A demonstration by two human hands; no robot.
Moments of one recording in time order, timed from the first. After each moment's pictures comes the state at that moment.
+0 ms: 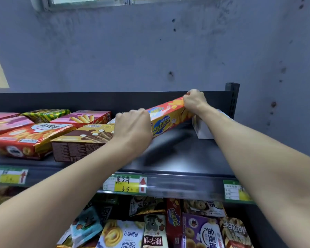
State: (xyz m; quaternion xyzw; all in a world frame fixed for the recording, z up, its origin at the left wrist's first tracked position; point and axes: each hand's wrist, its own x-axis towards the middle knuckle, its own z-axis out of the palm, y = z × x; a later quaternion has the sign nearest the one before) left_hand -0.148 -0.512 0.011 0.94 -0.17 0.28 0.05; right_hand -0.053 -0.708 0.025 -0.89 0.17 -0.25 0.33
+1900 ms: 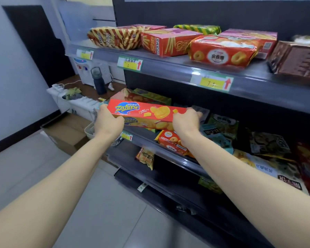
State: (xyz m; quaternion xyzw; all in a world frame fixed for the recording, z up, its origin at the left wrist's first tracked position) left_hand -0.166 -0.018 -0.184 0.87 0.25 0.18 0.39; right_hand -0.129 -0.205 -0.183 -0.84 0.10 -0.03 0.54
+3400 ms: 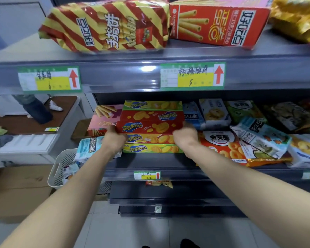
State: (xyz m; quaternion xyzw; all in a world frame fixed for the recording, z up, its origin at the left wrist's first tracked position) left_hand 0.118 0.155 -0.290 0.88 0.05 -0.10 0.47; right_hand 0.050 -0.032 -0.275 -0.82 0.34 -0.02 0.46
